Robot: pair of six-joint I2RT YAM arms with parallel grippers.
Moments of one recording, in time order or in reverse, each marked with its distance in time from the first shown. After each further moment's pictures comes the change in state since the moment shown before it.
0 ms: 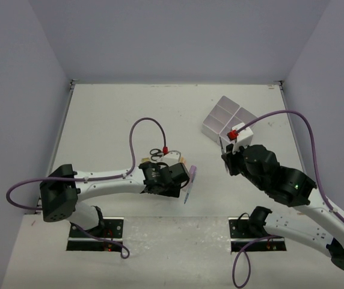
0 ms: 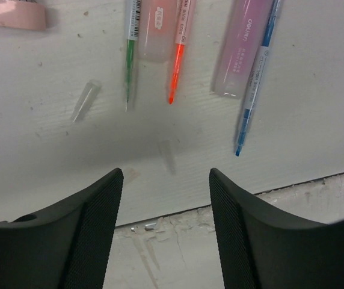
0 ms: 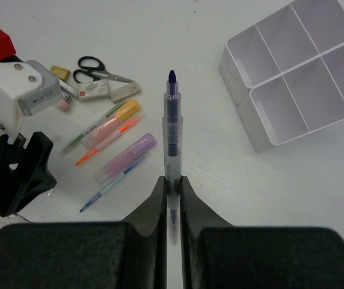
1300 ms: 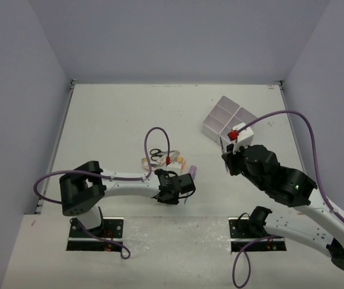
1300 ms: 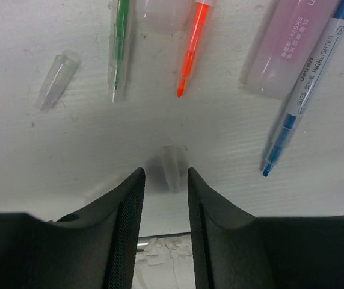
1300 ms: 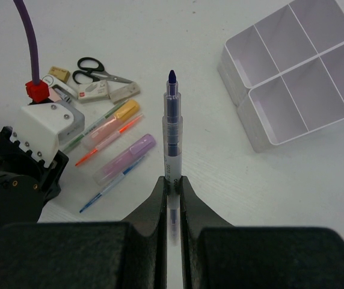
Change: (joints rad) left arm -0.054 0.170 -0.025 0.038 0.001 -0.126; right arm 0.000 -0.003 0.000 0.000 0.003 0.001
